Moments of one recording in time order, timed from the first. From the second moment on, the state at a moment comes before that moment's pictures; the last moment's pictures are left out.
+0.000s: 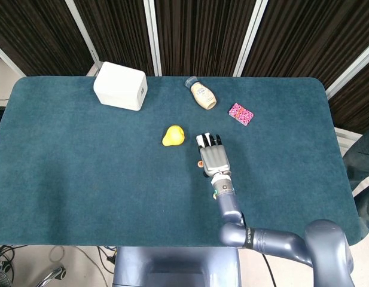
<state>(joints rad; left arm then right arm) -0.02 -1.01 -0.17 -1.64 1.19 1.47 -0.01 0.97 -1.83 0.34 -1.33 -0.54 1.10 -0.91</state>
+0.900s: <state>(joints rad) -0.02 -1.01 -0.17 -1.64 1.19 1.47 -0.01 0.99 -1.94 0.34 -1.15 -0.55 1.07 -0.88</state>
